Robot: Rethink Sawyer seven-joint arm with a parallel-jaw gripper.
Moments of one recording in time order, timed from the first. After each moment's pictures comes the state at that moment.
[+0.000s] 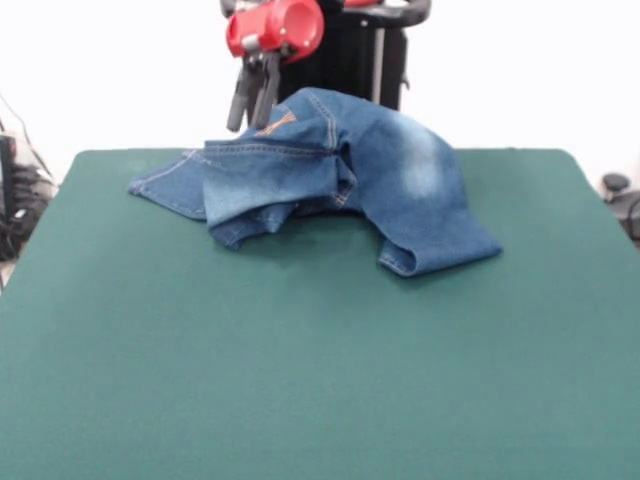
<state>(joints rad) 0.46 -0.05 -1.11 1.56 -0.87 -0.66 4.39</state>
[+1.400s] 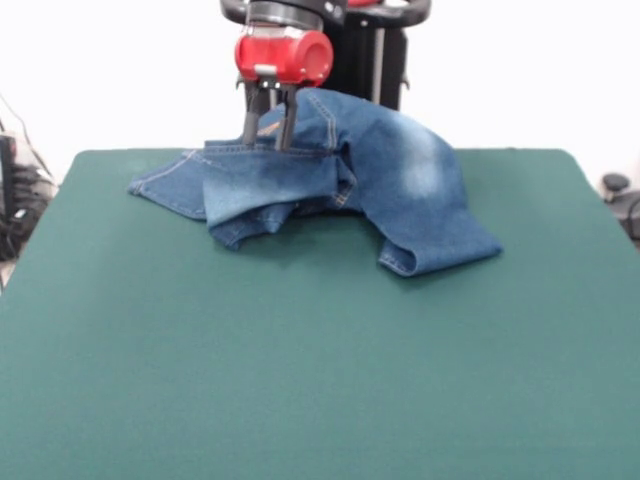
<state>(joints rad) 0.47 -0.08 -0.99 1.57 -1.16 -0.66 4.28</state>
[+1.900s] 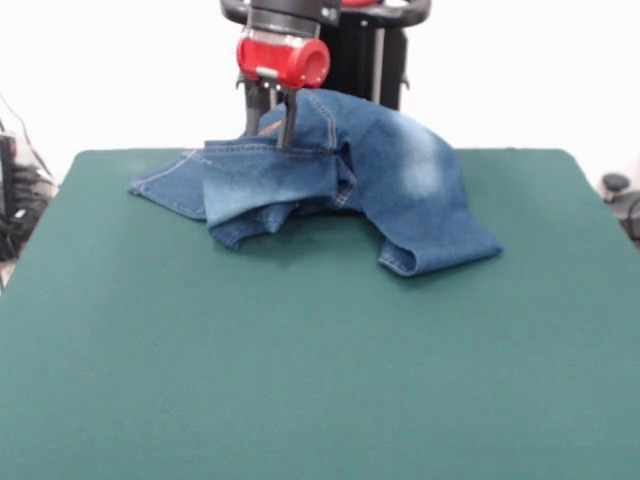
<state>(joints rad) 0.47 -0.08 -0.92 1.61 -1.25 -0.65 4.28</state>
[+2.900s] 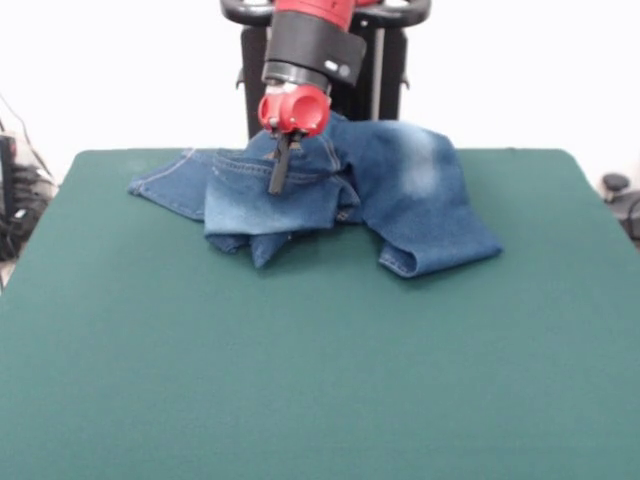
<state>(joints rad) 0.39 -0.07 -0.86 1.69 -0.69 -0.60 4.23</state>
